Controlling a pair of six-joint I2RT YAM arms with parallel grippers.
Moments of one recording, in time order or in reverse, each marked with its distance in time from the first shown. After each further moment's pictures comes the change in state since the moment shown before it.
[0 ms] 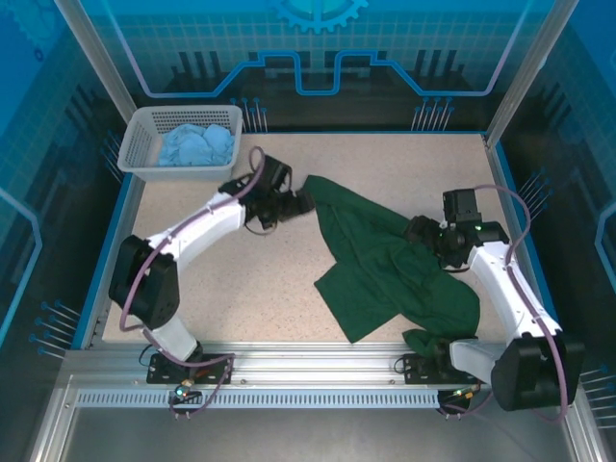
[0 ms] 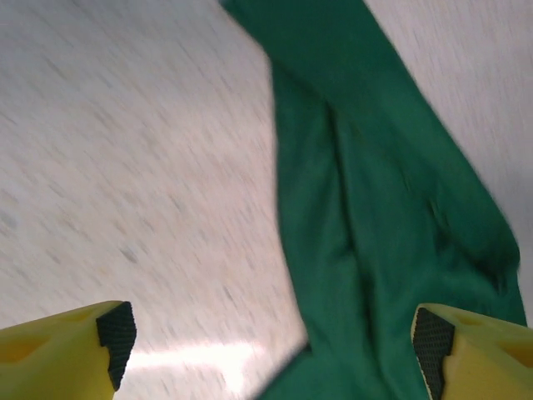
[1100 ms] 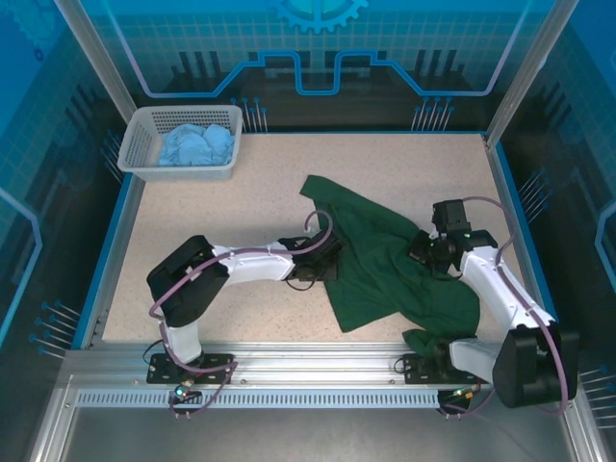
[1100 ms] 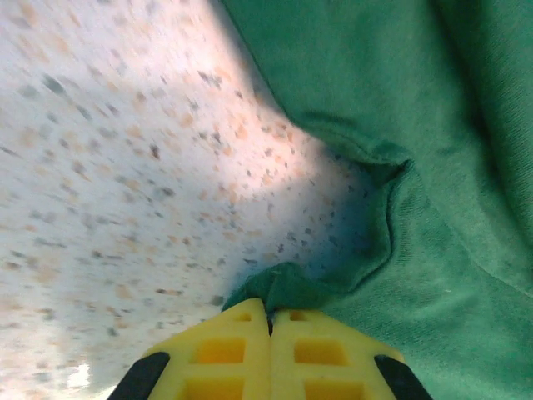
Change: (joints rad) left arm -0.346 0.154 -0.224 0.269 -0.214 -0.034; right arm 0.051 -0.002 -0.086 0.090 -0.078 0.021
